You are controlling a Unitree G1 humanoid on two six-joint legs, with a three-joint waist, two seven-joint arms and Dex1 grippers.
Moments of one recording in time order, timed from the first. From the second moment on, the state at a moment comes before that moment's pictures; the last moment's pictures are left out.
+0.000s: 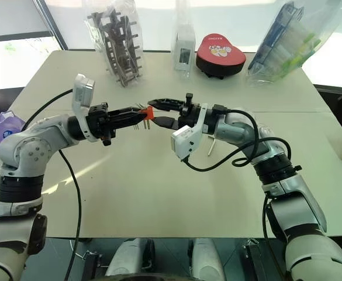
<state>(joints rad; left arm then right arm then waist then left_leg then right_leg) -0.64 0.56 0.09 -0.09 -0.82 0.82 -0.93 -0.82 -0.59 0.30 0.23 -0.40 -0.81 0.54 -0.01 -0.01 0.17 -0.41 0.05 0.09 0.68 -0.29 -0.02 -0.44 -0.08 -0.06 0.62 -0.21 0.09</state>
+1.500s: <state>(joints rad) -0.60 0.55 0.07 -0.15 -0.68 0.71 -0.86 -0.70 -0.42 0.05 -0.14 0.20 1.54 0.29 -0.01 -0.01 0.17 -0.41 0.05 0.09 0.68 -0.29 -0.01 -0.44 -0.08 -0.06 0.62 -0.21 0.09</state>
